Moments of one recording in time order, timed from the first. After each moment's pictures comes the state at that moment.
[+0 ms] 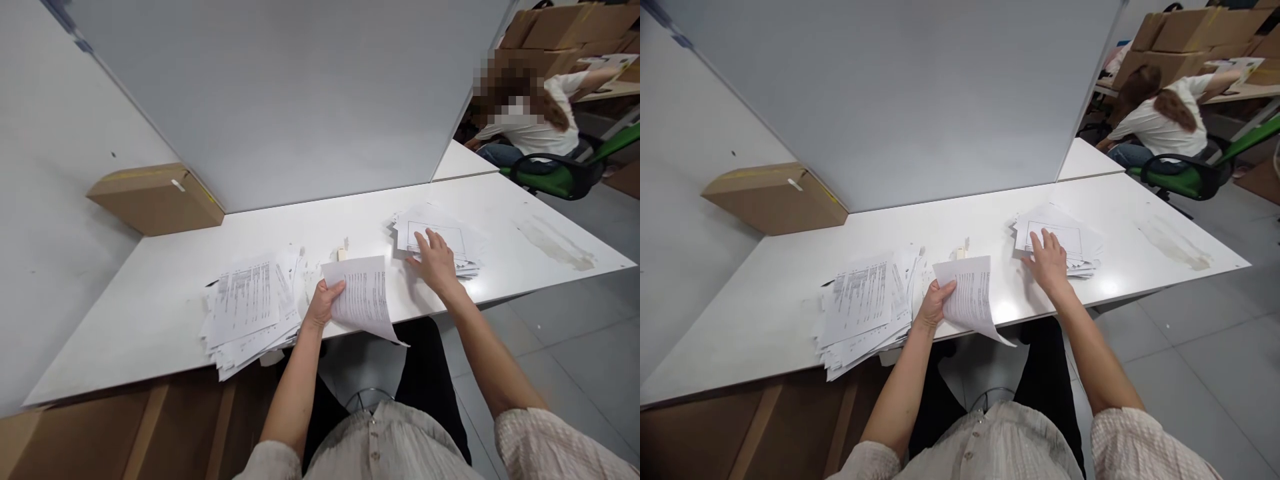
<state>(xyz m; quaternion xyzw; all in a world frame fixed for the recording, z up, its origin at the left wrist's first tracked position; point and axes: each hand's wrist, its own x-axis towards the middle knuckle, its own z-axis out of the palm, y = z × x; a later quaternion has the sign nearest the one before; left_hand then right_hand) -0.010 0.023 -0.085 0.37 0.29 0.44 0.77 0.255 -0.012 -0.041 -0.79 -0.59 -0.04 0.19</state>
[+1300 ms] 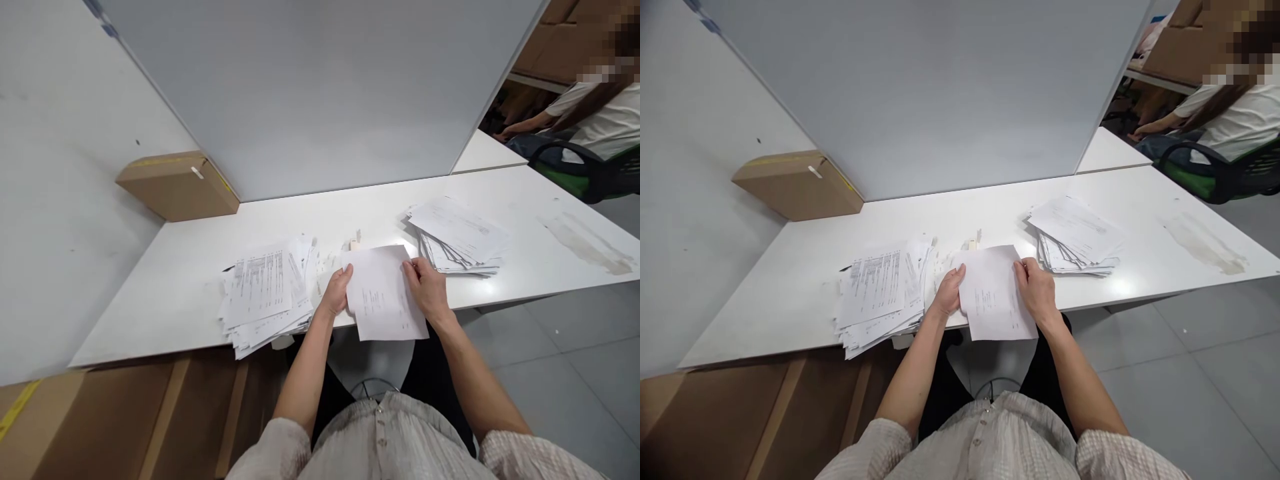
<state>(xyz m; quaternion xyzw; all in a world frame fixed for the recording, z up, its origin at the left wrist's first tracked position) 0.001 0.024 -0.087 0.30 0.33 0.42 0.79 0.187 -0.043 -0.057 -0.76 -0.54 0.08 0.37</state>
